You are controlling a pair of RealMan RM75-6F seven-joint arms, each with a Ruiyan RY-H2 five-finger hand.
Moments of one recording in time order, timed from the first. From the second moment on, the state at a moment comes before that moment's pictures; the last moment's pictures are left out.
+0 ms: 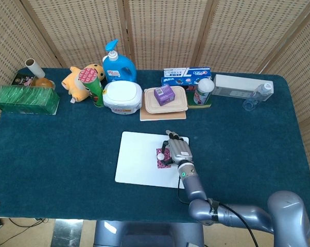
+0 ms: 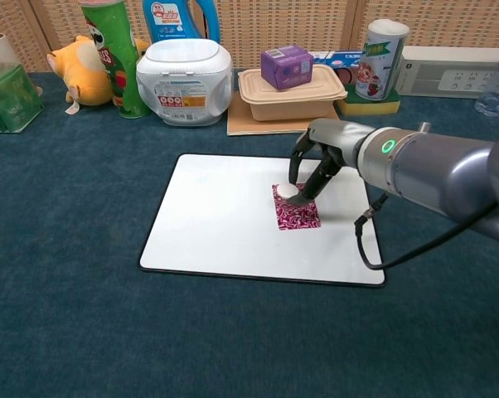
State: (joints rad) left arm 0.13 -0.95 0.05 -1.63 1.66 1.74 -0.31; right arm 0.92 -1.76 0.33 -1.55 -0.40 1.07 -0.60
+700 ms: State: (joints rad) left arm 0.13 -0.95 0.05 -1.64 1.66 1.73 -0.30; right arm 0.92 -1.76 0.32 -1.53 -0.38 1.04 -0.57
